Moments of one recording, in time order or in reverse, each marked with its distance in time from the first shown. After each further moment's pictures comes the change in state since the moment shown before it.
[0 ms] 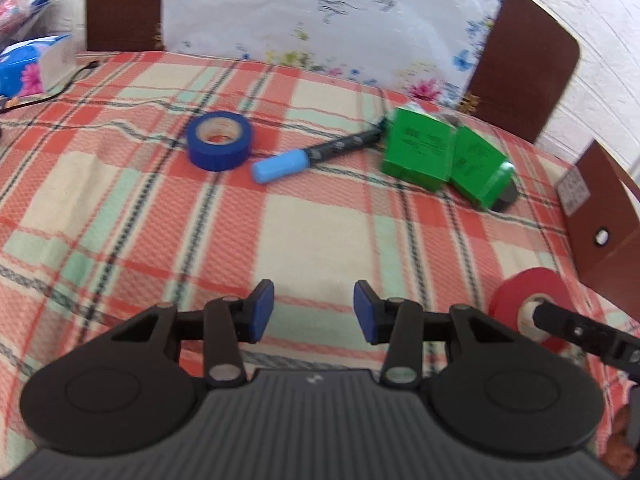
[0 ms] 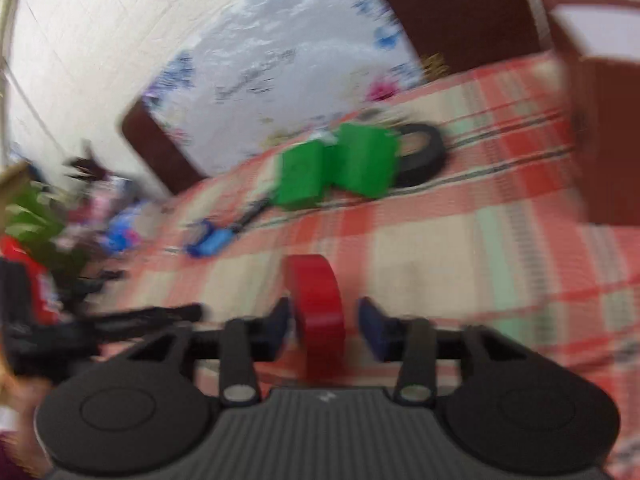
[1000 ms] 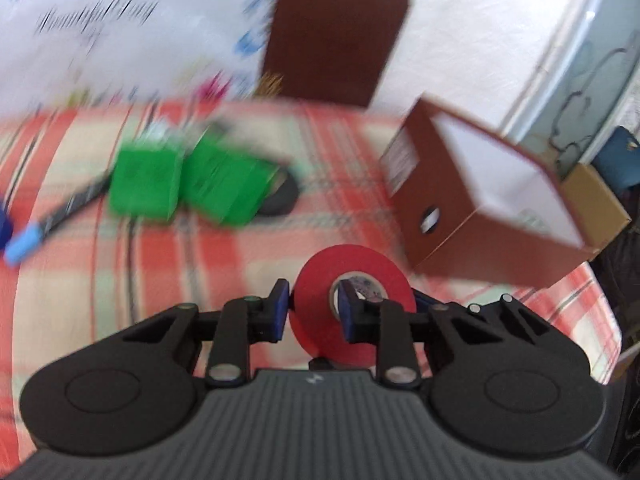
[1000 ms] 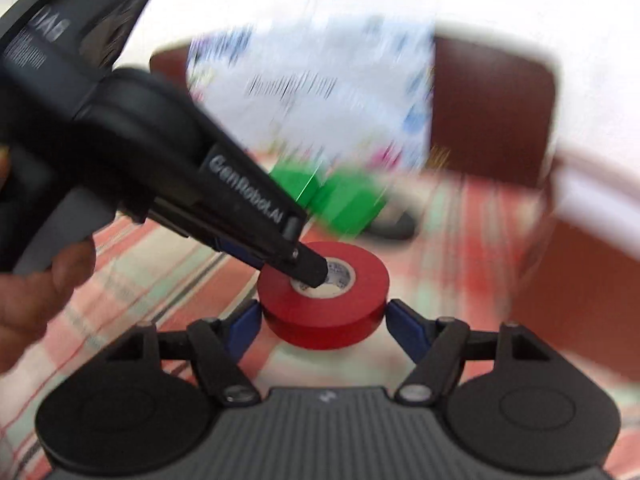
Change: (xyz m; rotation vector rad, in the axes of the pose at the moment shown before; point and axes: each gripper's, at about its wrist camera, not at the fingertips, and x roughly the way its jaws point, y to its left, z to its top) left arm 0.000 -0.157 0.038 0.234 0.018 -0.309; right arm -0.034 0.021 -0.022 -0.476 -0.201 -0.172
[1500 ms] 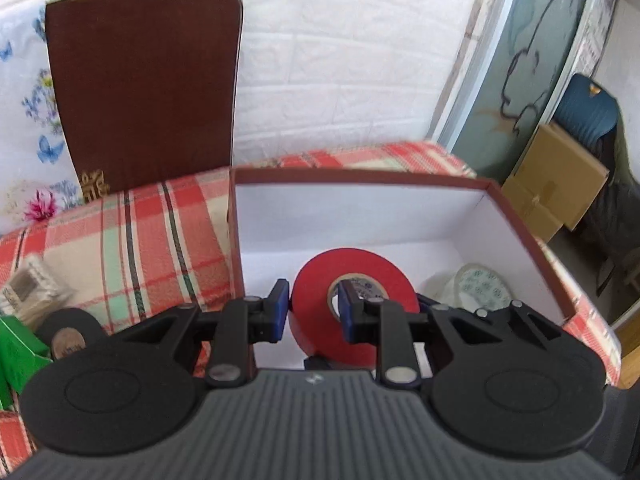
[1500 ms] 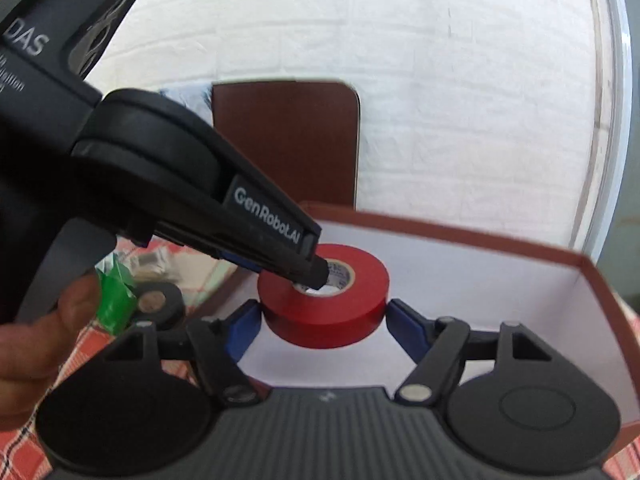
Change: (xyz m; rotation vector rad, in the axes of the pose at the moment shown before) left arm 0.118 -0.127 0.076 0.196 0.057 -0.070; right arm 0.000 -0.170 0.032 0.209 -0.003 -0.245
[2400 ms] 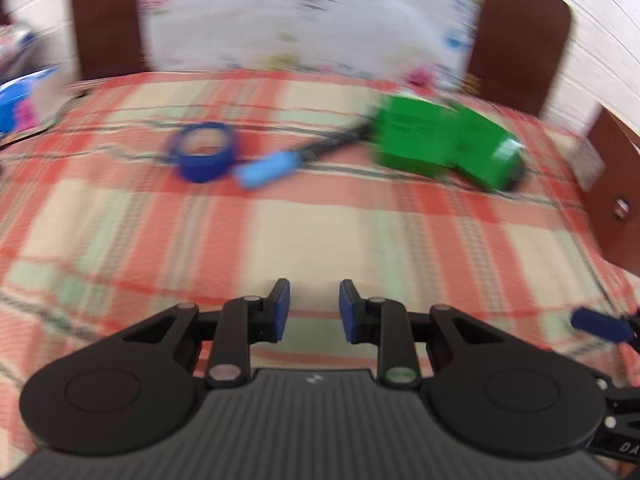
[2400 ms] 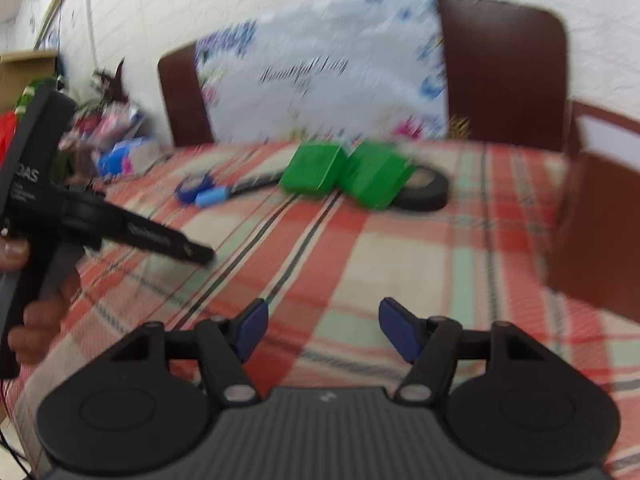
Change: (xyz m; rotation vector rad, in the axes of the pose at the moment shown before) left arm -0.158 0.223 -0.212 -0.366 -0.053 0.500; right arm -0.024 0.178 -0.087 -0.111 0.181 0.392
